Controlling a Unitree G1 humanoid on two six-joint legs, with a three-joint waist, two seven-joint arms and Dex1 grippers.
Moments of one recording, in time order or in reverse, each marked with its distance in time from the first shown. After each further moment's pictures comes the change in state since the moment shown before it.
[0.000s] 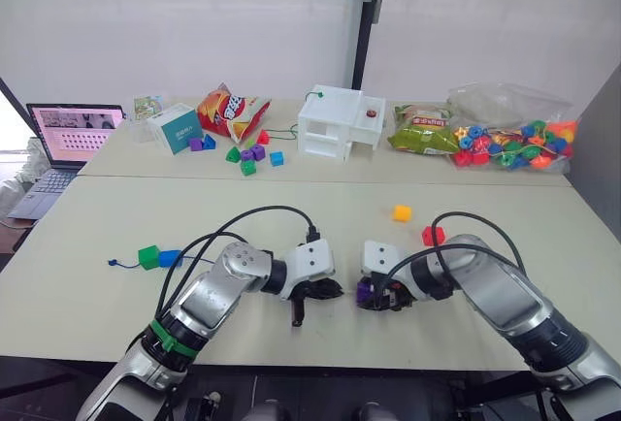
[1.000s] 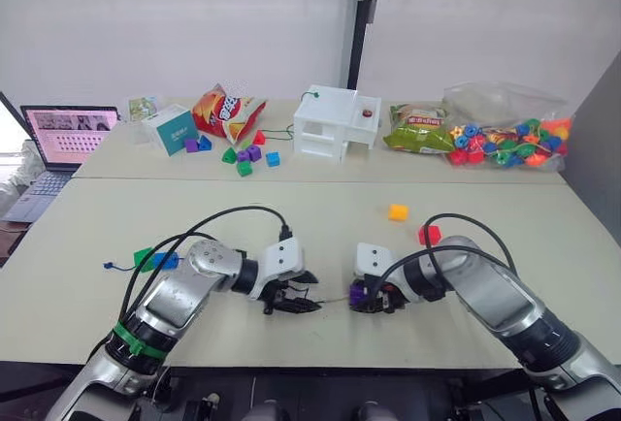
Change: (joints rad) left arm 0.062 0.150 0.084 -0.012 -0.087 -0.035 -0.105; right arm -0.007 0.012 0.019 0.000 0.006 -0.003 -0.014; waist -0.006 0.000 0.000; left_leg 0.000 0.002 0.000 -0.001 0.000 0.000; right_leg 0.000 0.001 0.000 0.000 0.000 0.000
